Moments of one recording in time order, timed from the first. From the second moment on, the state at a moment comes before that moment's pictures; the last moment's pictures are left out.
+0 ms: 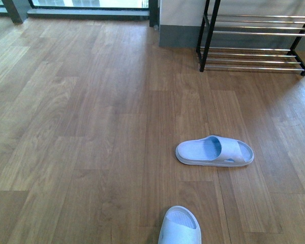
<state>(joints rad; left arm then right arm) 0.00 0.02 0.01 0.00 0.00 0.00 0.00 0.00 0.02 0.00 0.00 0.00</state>
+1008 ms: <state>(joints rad) 0.00 0.02 0.01 0.00 0.00 0.00 0.08 2.68 0.60 0.69 -0.13 0.01</state>
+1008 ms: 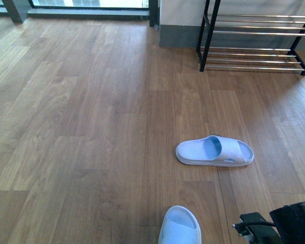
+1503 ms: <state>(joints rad) 0.00 0.02 0.01 0.00 0.00 0.00 0.18 2.81 0.80 0.68 -0.22 0.31</state>
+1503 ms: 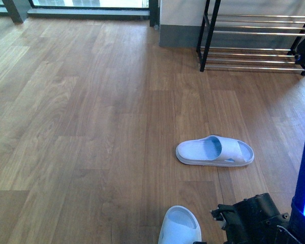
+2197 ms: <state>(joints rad) 0.00 0.02 0.01 0.00 0.00 0.00 0.18 2.86 0.90 0.54 -0.29 0.29</state>
